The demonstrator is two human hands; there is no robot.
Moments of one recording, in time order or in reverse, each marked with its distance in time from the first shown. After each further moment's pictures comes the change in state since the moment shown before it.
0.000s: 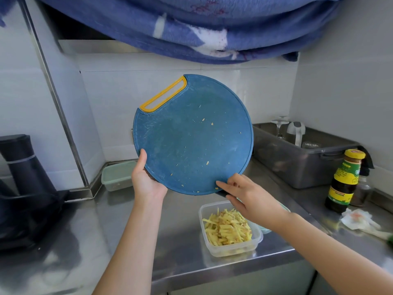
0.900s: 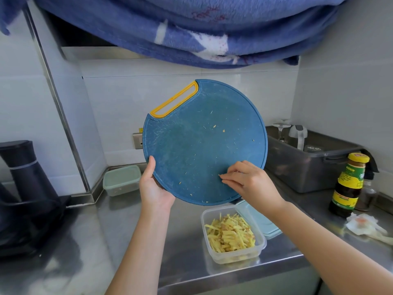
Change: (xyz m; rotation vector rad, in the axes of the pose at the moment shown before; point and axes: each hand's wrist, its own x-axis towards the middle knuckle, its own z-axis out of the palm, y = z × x) left_hand -0.004 -0.010 0.001 0.028 0.017 -0.038; right_hand 0.036 0.004 -0.016 -0.085 0.297 -0.056
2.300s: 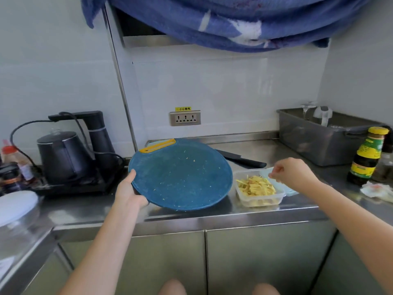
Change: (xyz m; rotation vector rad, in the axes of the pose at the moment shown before) left_hand -0.116 0.126 -0.098 0.211 0.508 -0.138; right_hand -0.045 -0.049 -0.035 -0.085 -0.590 0.802
